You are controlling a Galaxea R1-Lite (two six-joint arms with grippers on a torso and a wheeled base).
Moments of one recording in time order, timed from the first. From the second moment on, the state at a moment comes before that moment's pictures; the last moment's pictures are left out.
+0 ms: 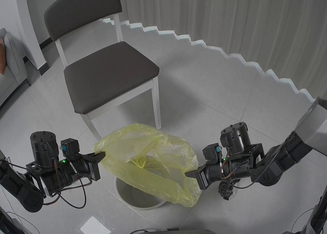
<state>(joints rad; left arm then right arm) -0.32 1.67 -0.26 -1.03 -0.15 -0.11 0.61 2.04 -0.79 -0.55 0.31 0.07</state>
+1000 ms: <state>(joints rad) -0.14 1.70 -0.02 -1.14 -0.27 0.00 0.73 2.11 -0.76 -0.49 0.31 0.07</state>
